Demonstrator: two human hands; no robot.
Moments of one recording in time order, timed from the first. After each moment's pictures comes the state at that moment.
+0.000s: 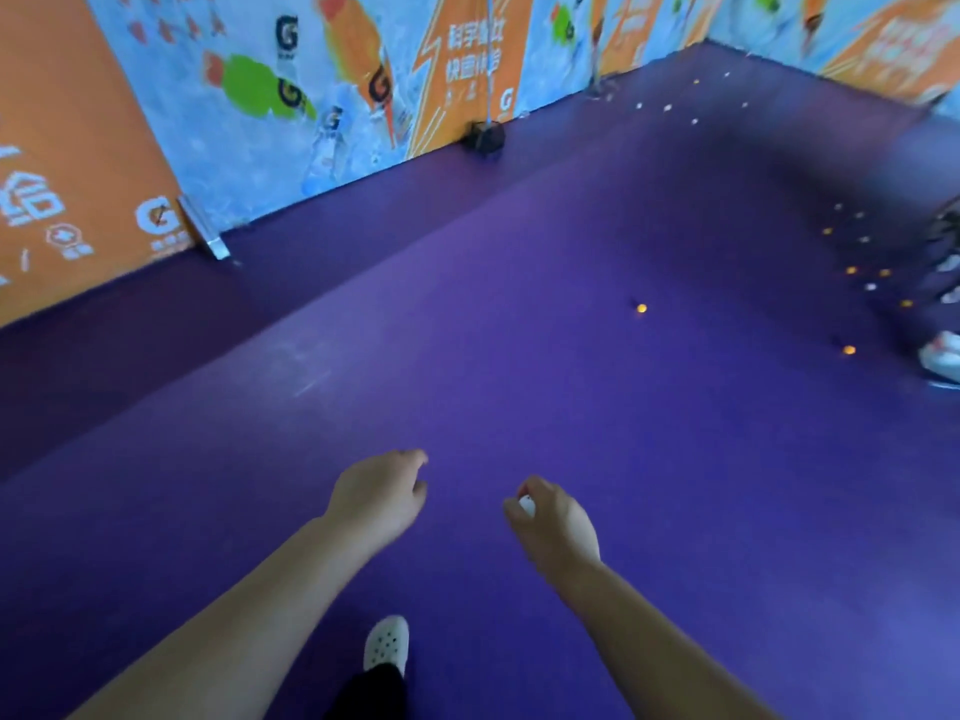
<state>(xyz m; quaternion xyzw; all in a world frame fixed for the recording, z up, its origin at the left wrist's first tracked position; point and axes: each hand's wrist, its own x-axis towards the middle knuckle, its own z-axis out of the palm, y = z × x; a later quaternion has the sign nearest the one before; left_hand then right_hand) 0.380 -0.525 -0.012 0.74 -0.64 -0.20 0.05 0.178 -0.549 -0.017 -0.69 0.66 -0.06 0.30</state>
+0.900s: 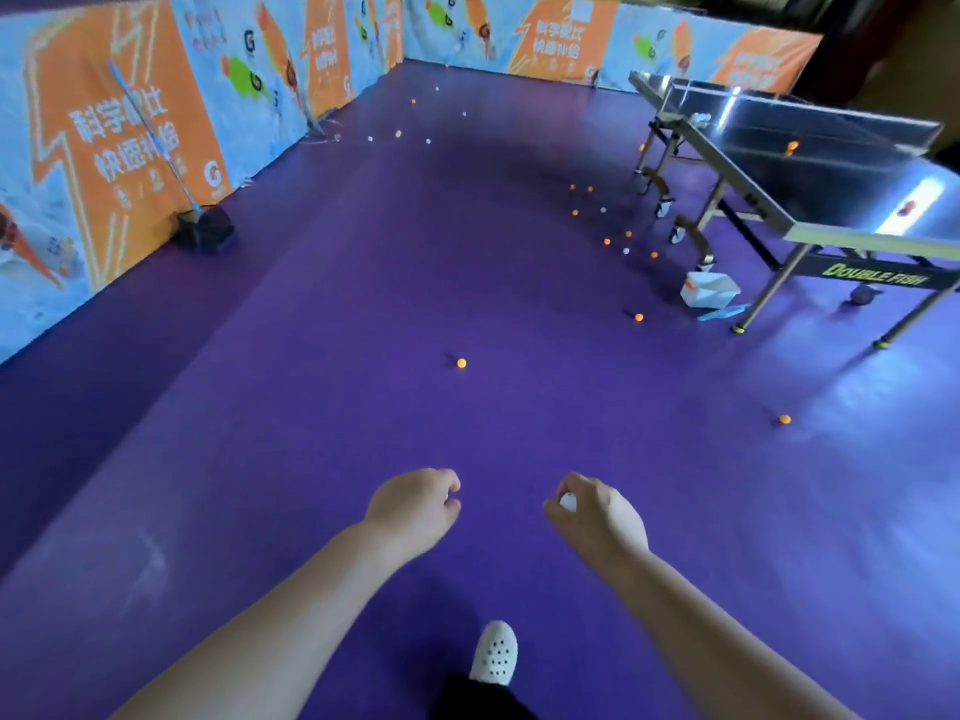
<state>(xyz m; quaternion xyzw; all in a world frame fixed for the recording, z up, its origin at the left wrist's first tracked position) 0.150 -1.041 0.012 0.51 -0.82 -0.26 0.02 -0.049 -0.960 0.026 -0.48 0.85 -0.11 0.20</state>
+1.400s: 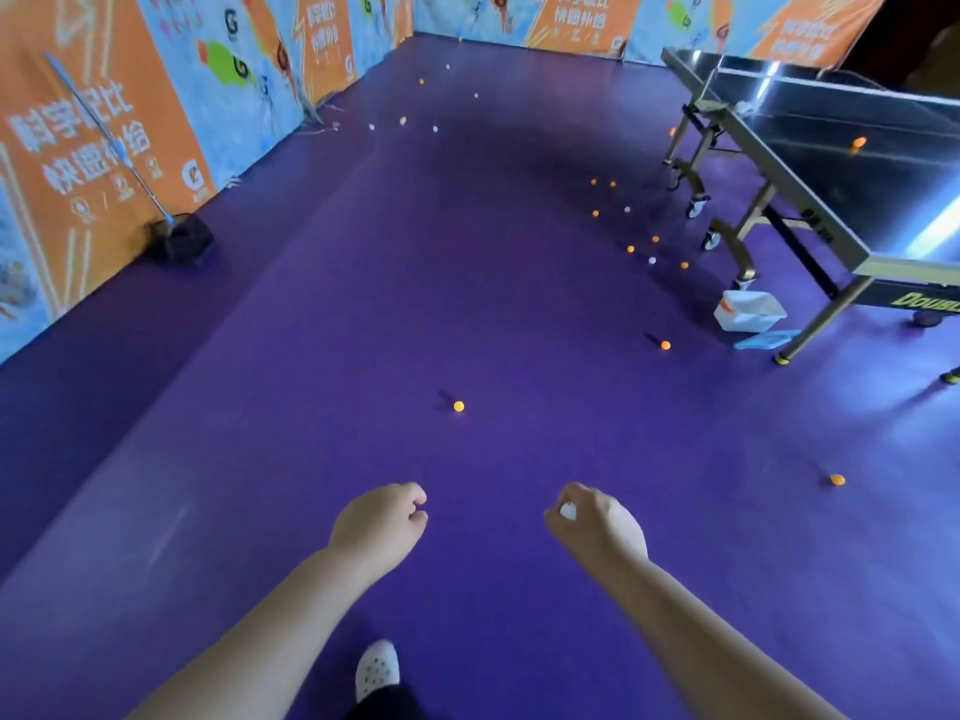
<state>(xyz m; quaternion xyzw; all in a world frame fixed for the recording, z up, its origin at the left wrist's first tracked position) 0.030 -1.335 -0.008 0.58 -0.76 -0.28 0.00 -0.201 -1.259 0.016 -0.48 0.84 -0.08 0.25</state>
